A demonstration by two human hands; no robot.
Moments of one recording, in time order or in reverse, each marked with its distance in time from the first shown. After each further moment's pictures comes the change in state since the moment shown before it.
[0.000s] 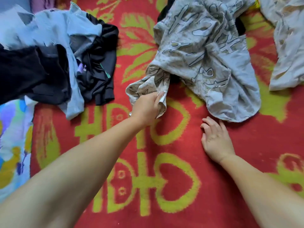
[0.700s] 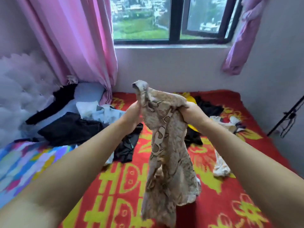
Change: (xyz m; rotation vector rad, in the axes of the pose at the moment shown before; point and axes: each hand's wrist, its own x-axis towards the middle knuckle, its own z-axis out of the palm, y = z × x) left_hand -0.153 0.171 -0.370 -1.183 0.105 0.016; right_hand 0.040 -0.220 -0.503 0.737 0.151 -0.076
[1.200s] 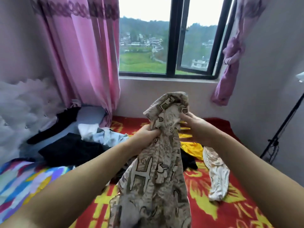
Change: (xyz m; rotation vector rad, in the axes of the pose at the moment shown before) left_hand -0.077 0.042 0.026 0.200 -0.138 0.164; right_hand -0.061 -0.087 -0.056 0.517 -0.287 0.190
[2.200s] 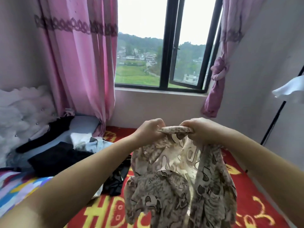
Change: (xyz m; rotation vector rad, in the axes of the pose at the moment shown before) left_hand -0.007 0.048 0.014 0.670 0.056 0.375; right_hand -0.070 -0.057 0.001 -1.562 0.128 -0.249
